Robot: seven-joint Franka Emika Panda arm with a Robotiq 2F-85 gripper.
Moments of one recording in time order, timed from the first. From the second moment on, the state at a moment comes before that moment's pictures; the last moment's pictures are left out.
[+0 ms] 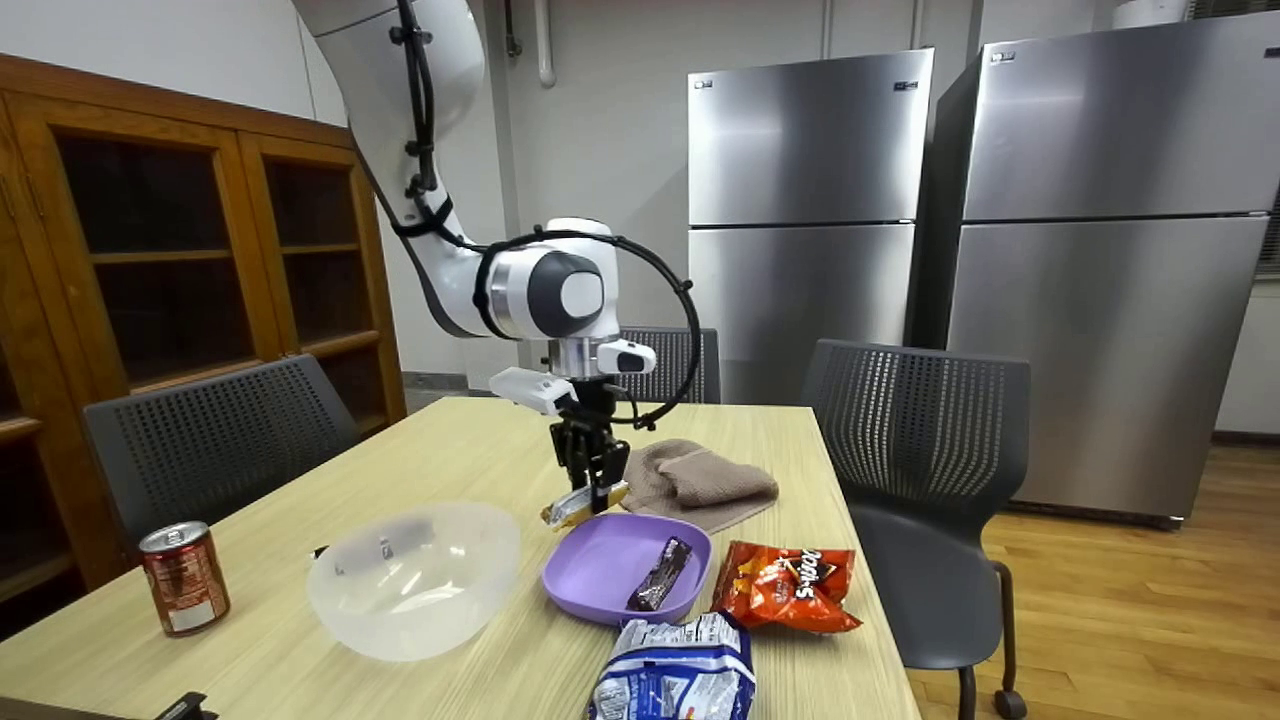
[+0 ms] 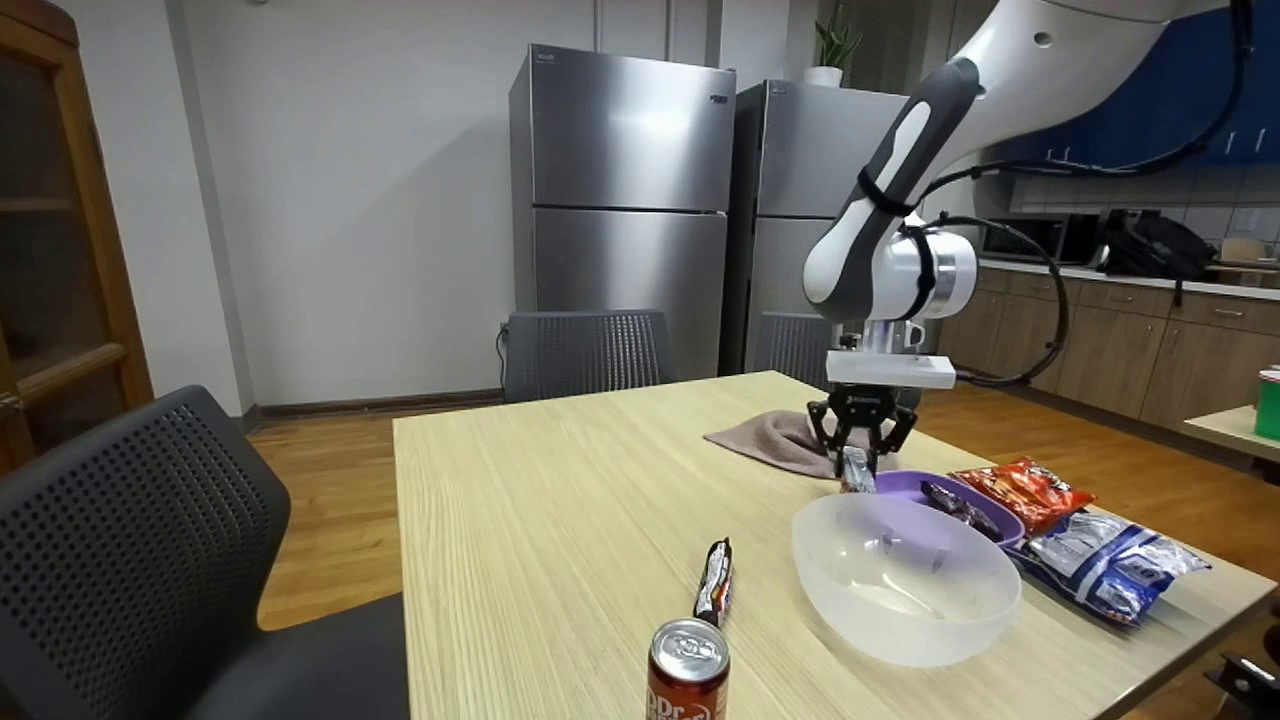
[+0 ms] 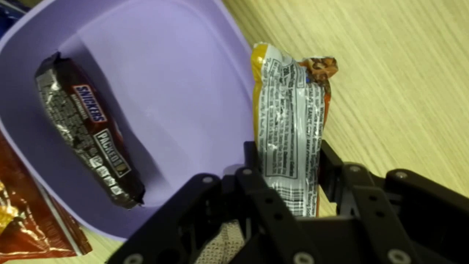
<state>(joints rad) -0.01 0.61 -0.16 -1.99 0.12 2.54 0.30</state>
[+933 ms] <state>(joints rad) -0.12 0.59 -0.17 -2.07 0.07 2.55 0.08</state>
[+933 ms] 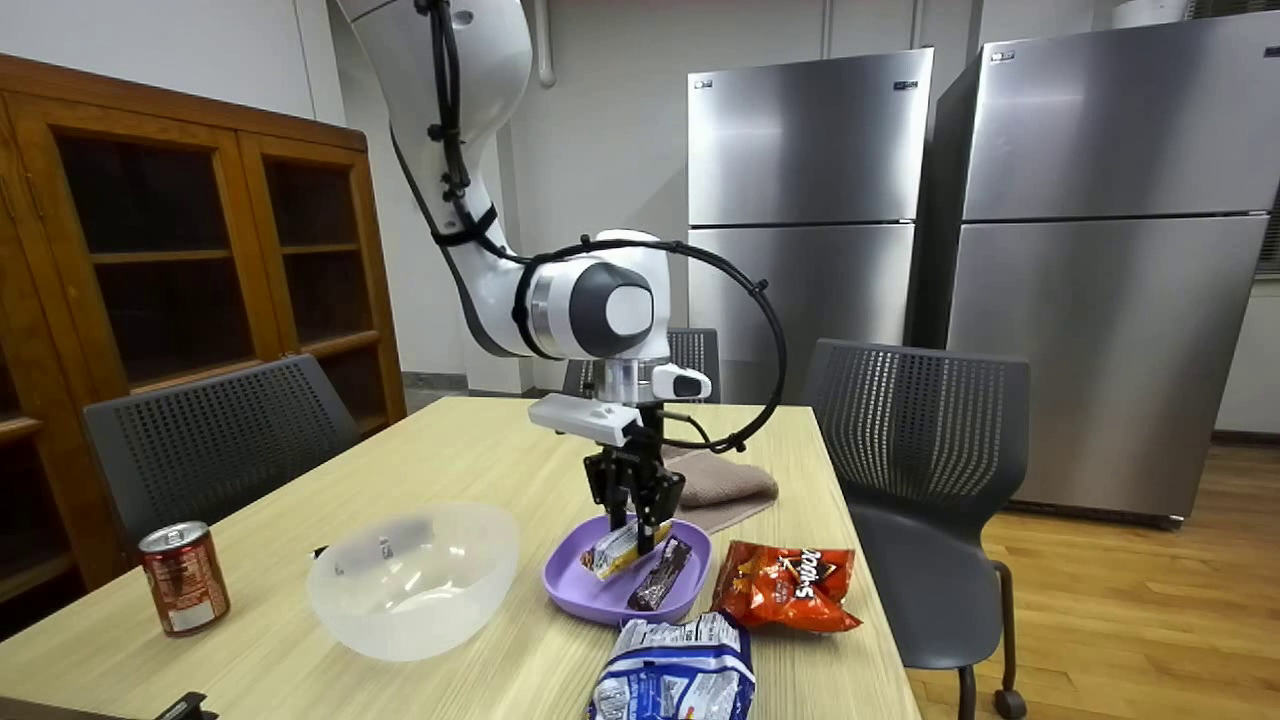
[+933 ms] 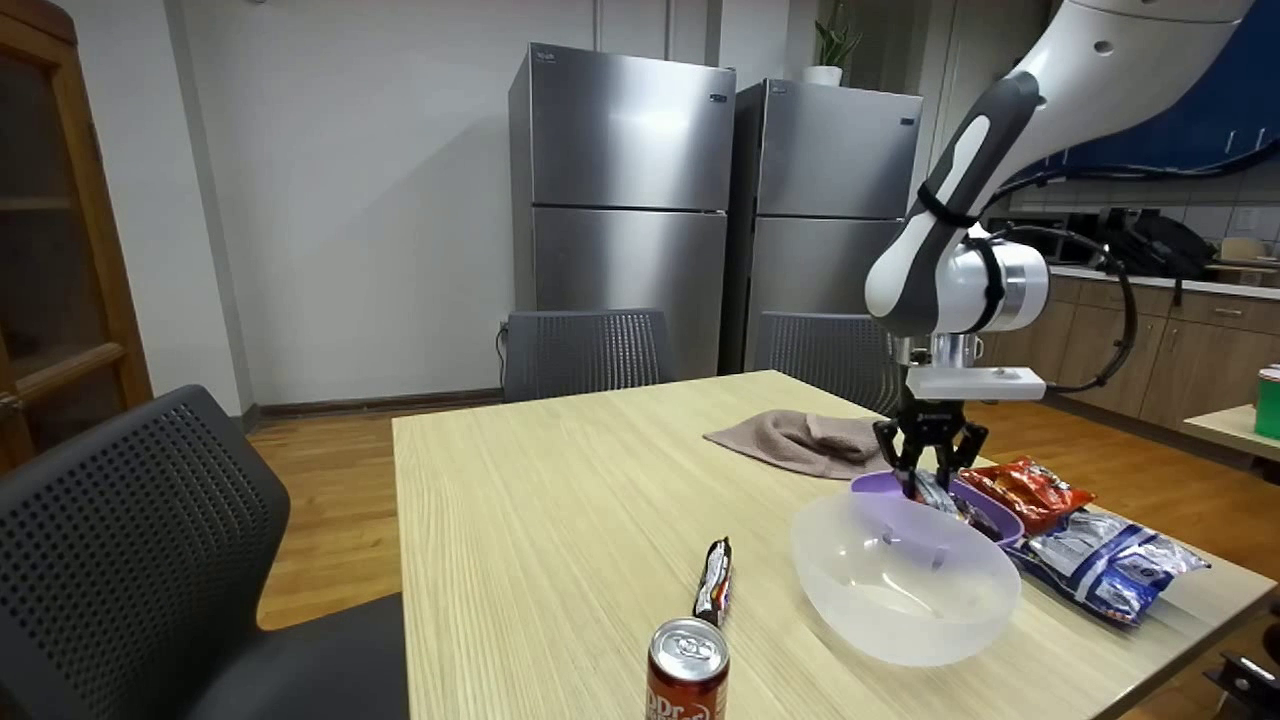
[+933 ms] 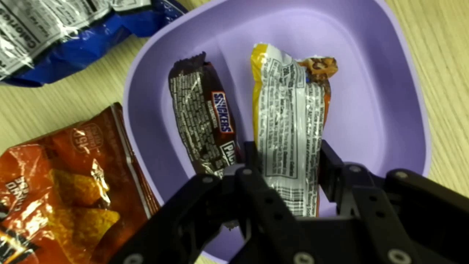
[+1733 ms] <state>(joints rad) -0.12 0.57 -0.17 -2.08 0.05 2.55 0.08</state>
